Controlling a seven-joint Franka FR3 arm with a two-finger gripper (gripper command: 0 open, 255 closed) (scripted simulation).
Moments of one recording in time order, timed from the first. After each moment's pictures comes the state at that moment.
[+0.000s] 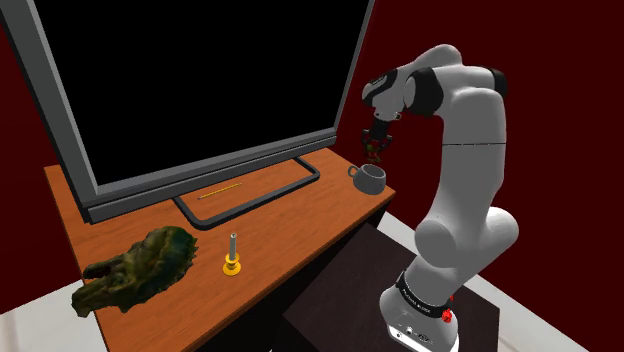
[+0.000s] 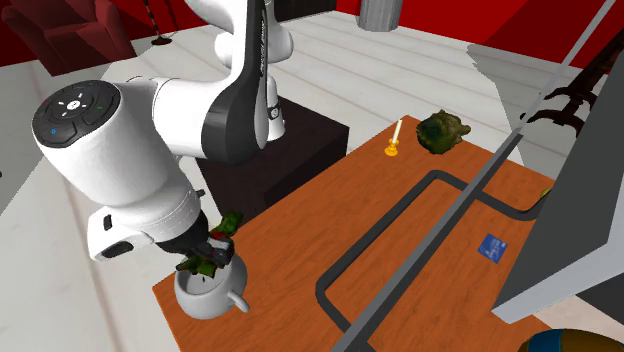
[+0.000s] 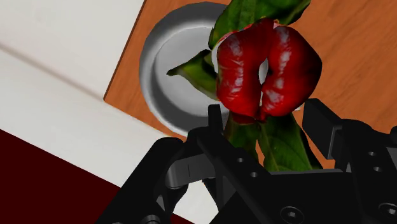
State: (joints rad) arm -0.50 0.54 -0.45 -1.63 0.24 2.02 0.08
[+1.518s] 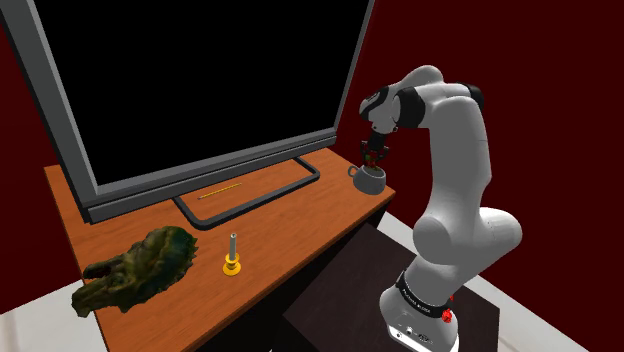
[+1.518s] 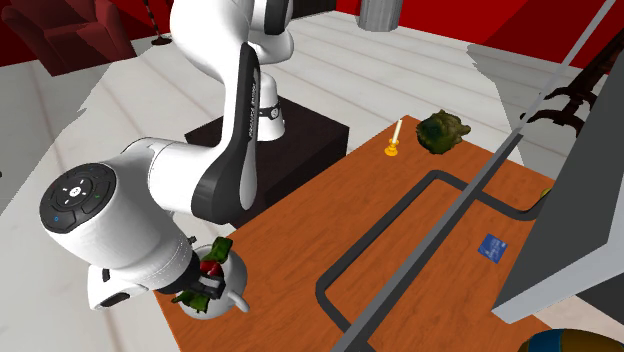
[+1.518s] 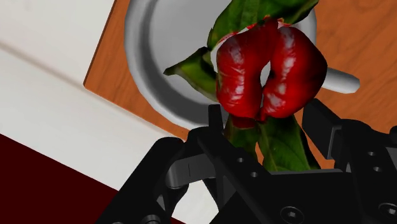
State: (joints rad) arm -0.59 0.74 -0.42 -1.49 0.30 2.07 0.02
